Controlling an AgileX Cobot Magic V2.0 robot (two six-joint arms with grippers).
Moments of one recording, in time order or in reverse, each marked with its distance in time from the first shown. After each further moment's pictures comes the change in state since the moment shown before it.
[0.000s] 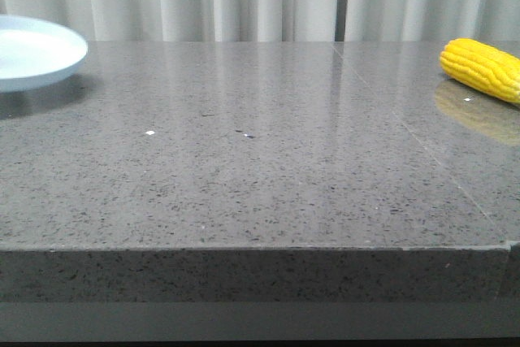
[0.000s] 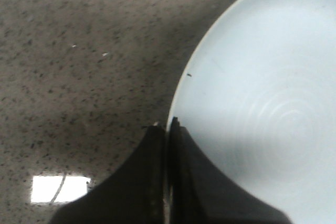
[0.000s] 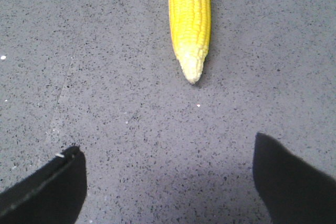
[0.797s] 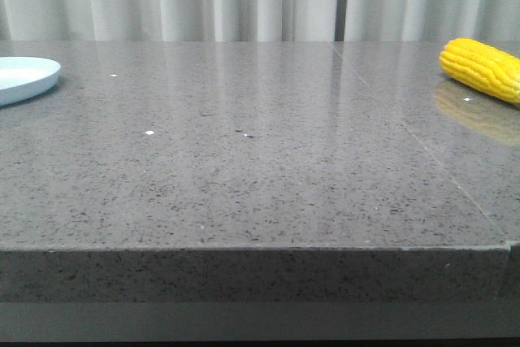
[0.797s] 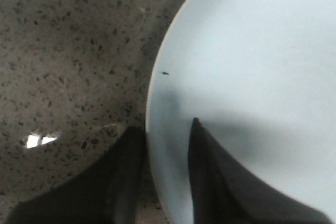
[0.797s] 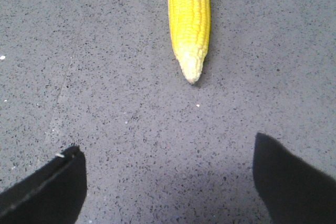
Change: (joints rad) left arm 0.089 0.136 0.014 0.012 -0.025 -0.010; right arm 0.000 0.000 0.000 0.000 0.000 0.000
